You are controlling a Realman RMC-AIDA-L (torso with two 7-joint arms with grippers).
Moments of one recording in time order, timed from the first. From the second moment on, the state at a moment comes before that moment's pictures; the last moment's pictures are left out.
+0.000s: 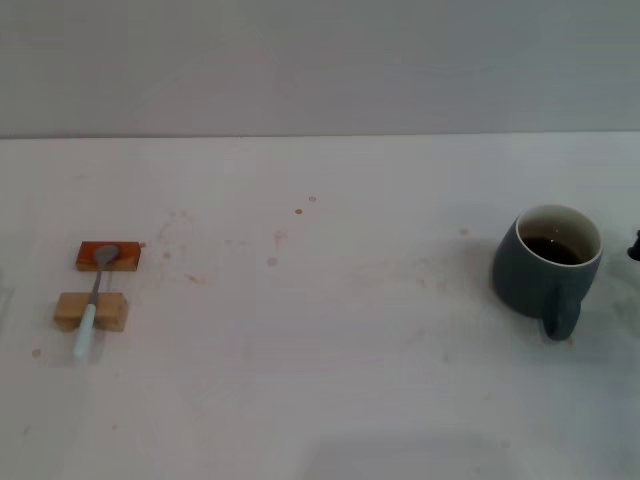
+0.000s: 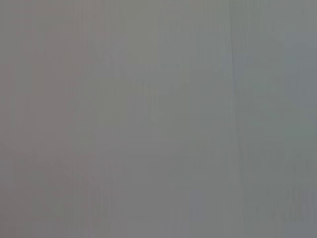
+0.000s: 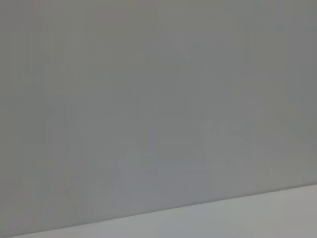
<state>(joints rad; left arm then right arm) -0.14 -2.07 -1.25 -0.22 2.53 1.36 -0.09 0.53 2.08 0.41 0.17 -1.51 -0.88 0.05</state>
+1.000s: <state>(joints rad) -0.15 -2.07 -1.25 -0.21 2.53 1.36 -0.09 0.54 2.08 0.41 0.29 -1.68 -0.84 0.05</state>
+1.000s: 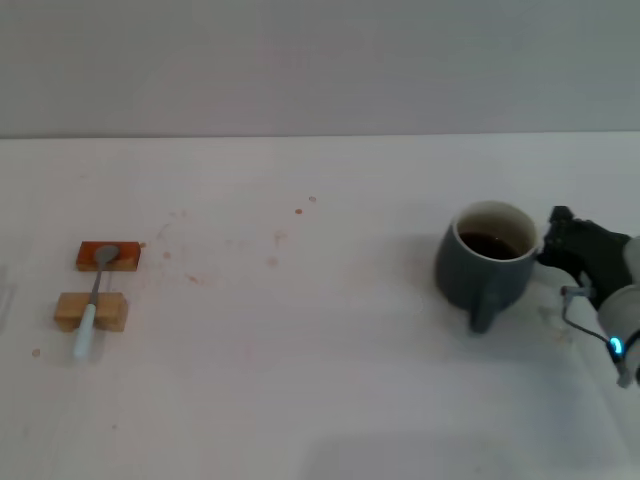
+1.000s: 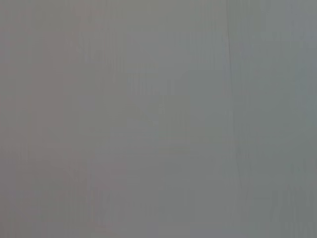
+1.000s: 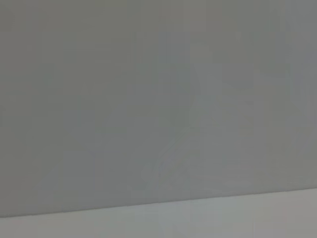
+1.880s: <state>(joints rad) -0.15 -2.07 -1.25 -0.21 2.53 1.37 -0.09 0.58 2.09 0.41 0.42 -1.85 -0.77 0.05</state>
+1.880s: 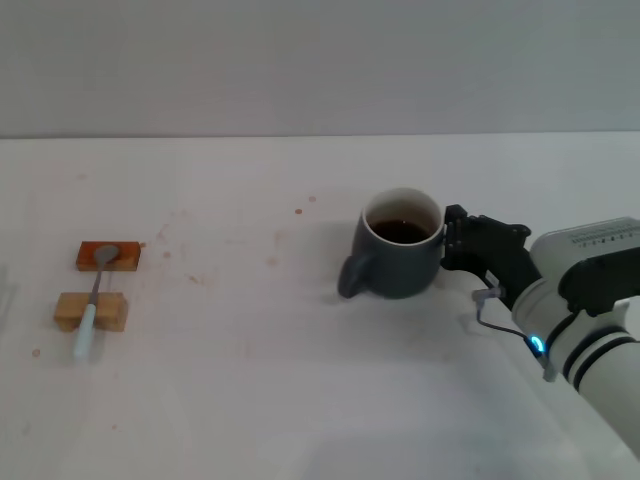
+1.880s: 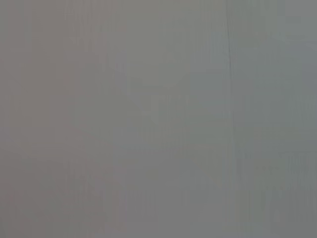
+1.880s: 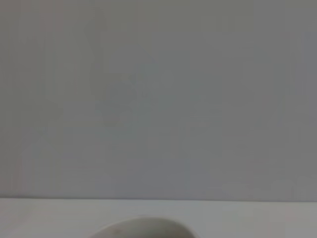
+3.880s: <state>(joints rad) -0.13 -2.07 -1.25 -0.21 2.53 1.39 -0.09 0.55 2.09 0.46 0.49 -1.98 -0.80 0.05</state>
